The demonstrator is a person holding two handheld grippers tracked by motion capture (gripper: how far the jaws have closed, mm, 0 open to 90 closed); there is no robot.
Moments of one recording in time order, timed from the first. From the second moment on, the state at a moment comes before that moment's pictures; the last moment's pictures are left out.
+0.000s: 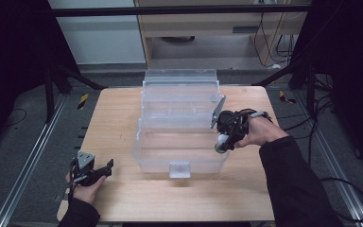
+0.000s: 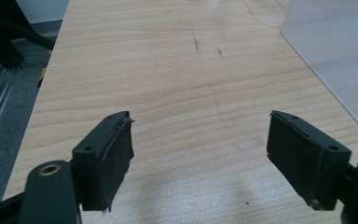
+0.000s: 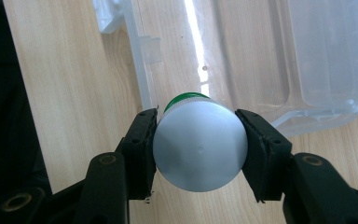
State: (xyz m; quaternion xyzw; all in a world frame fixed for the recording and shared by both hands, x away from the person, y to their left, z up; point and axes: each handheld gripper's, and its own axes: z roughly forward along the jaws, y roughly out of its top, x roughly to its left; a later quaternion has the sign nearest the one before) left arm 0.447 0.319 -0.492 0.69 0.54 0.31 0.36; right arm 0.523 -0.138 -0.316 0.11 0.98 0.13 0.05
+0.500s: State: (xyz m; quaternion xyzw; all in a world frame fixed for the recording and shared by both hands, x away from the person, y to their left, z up) left arm 0.447 0.318 -0.492 0.69 0.54 0.31 0.36; right arm 0.535 -0.124 -0.340 0.10 0.98 0.13 0.05
